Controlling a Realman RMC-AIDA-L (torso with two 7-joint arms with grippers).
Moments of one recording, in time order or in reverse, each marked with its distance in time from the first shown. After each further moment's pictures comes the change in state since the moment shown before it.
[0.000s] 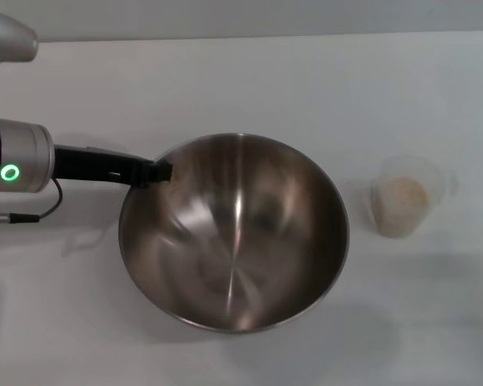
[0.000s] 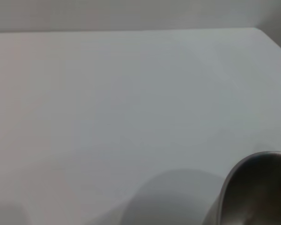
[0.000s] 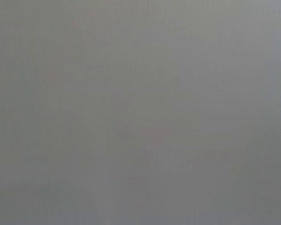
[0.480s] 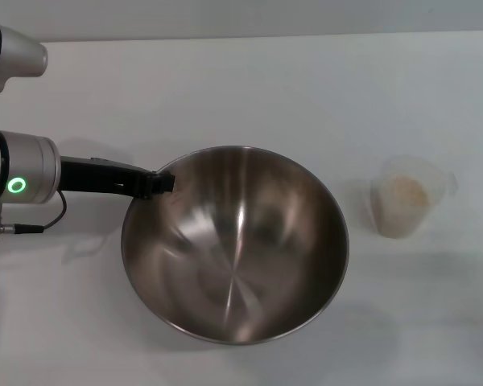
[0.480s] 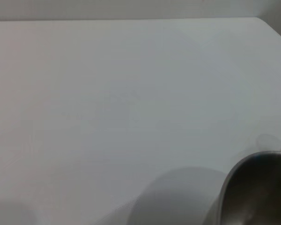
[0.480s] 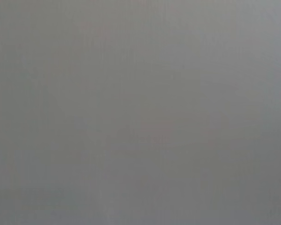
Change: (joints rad) left arm 0.022 0.001 0.046 0.002 0.000 0.030 0.005; right arm 0.002 0.000 0.000 0.011 -0.002 0.000 0.000
